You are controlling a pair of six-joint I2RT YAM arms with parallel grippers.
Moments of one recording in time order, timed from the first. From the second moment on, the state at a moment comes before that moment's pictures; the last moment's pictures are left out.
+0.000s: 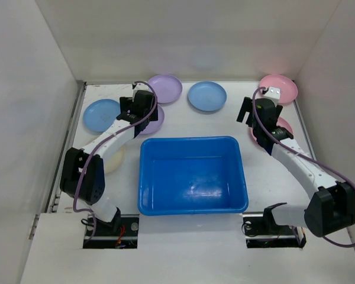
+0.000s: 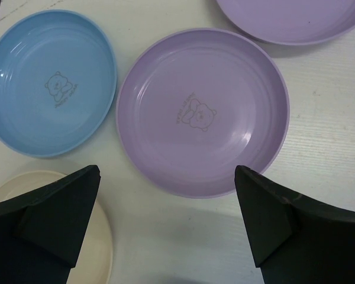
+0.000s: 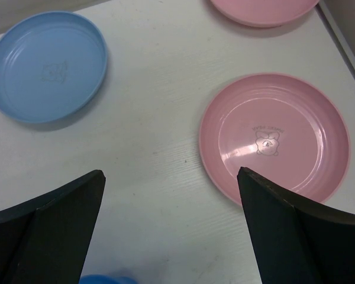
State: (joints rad) left arm -0.40 1.60 1.20 -0.26 -0.52 -0.22; right arm 0.30 1.27 0.98 -0.18 0.50 0.32
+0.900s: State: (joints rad) left arm -0.34 1.42 1.04 -0.19 -0.45 -0.15; right arm 0.24 1.48 1.08 -0.38 0.32 0.31
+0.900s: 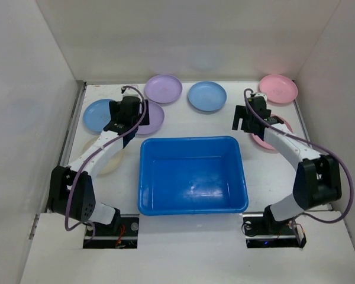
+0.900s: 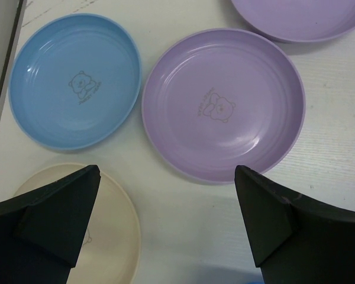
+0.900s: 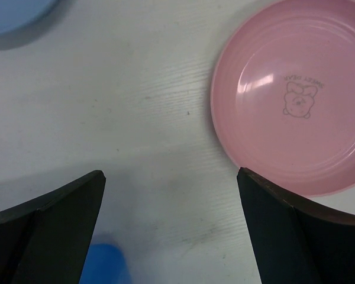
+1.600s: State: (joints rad) left arm -0.32 1.42 1.03 -0.19 -0.44 -0.17; right arm 0.08 1.80 1.20 -0.42 0.32 0.32
